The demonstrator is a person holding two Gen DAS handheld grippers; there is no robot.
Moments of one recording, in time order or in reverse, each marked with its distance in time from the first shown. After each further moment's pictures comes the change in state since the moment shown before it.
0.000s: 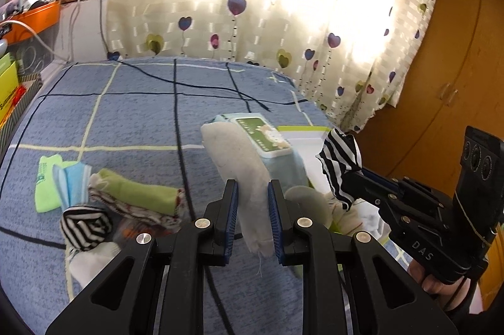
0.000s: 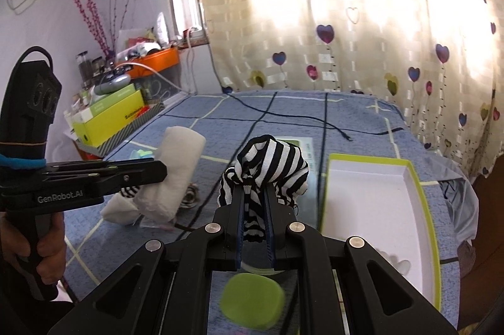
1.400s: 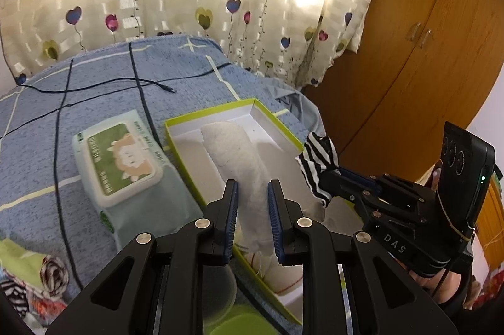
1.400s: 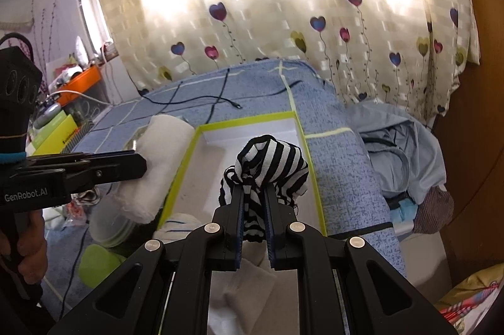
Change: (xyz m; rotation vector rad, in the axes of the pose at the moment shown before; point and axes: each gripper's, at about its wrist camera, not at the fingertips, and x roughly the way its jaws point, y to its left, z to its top) left arm 0.123 -0.120 0.031 0.199 0.200 -0.151; right arm -0.009 -0.152 -0.043 0.242 0.055 -0.182
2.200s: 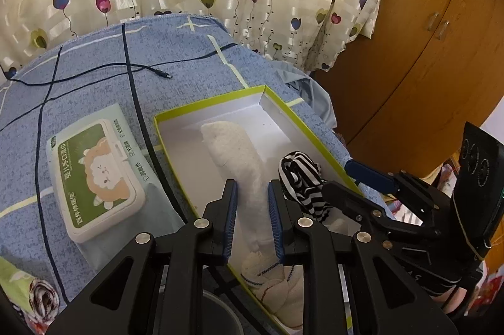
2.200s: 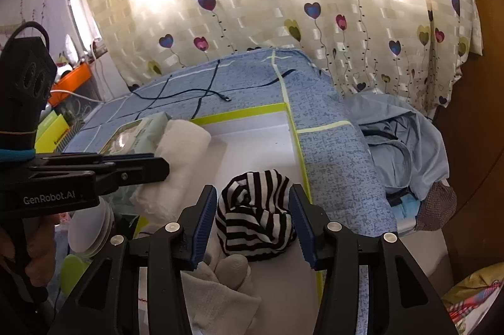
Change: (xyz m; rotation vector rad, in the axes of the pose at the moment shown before) left arm 0.047 0.007 0.014 -0.014 0.085 0.022; right arm 0.025 -0.013 0.005 0.019 0.030 -0.013
